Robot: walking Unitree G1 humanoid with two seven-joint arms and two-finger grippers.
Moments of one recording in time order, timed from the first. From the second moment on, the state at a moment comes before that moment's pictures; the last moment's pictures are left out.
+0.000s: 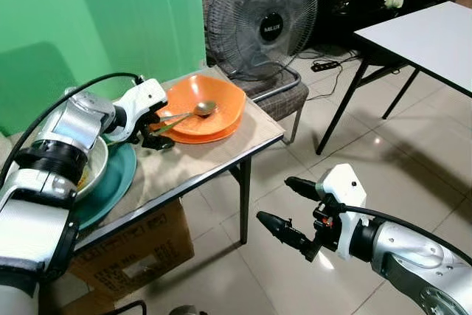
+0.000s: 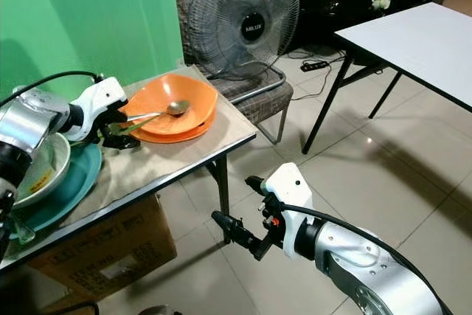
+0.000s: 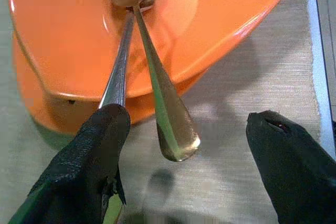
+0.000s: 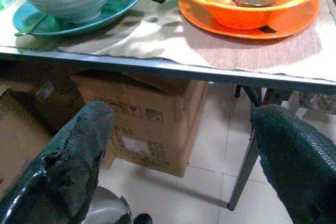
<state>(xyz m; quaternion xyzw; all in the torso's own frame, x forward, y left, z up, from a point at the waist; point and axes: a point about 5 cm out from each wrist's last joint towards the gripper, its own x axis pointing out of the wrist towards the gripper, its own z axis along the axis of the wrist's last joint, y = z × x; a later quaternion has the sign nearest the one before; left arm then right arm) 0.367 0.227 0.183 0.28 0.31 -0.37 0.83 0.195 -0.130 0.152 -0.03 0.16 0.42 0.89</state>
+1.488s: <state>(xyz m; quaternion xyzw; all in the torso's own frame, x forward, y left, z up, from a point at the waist) 0.365 0.218 0.189 0.30 0.30 -0.38 0.82 0.196 -0.130 0.152 -0.03 0.16 0.42 0.89</state>
